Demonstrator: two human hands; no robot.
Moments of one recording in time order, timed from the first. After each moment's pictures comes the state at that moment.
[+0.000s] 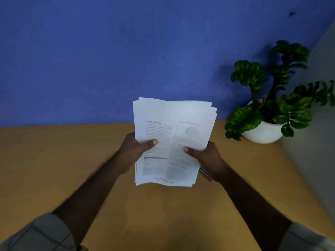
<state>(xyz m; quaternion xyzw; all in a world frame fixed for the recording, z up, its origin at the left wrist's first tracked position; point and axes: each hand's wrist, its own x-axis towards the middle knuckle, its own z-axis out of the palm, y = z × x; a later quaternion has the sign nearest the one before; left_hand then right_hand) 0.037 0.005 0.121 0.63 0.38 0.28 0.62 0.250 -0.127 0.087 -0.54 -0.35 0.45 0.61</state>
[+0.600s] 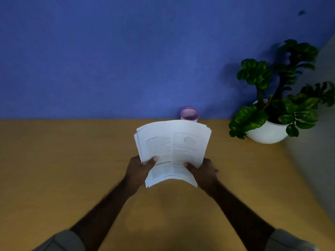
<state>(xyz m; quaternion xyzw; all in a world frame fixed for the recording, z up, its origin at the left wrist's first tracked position) 0.017 -0.038 0.042 0.57 0.44 0.34 0.61 0.220 -0.146 0.027 -0.70 -0.33 0.36 0.52</state>
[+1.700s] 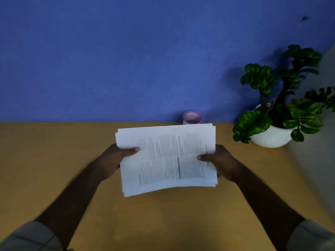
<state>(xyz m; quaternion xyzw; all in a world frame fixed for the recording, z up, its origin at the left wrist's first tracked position) -0.041 0.044 0.079 0.55 0.39 0.23 0.70 0.272 -0.133 0.088 -0.63 -0.37 0.49 0.48</state>
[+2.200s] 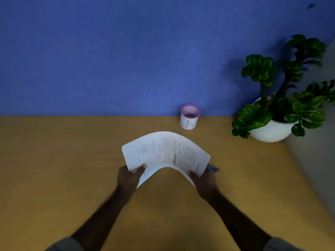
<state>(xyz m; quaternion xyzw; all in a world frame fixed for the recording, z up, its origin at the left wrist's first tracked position) -0.004 -0.038 -0.004 0.50 0.53 0.39 0.56 0.214 -0.159 -0.013 -0.76 -0.32 0.31 0.47</state>
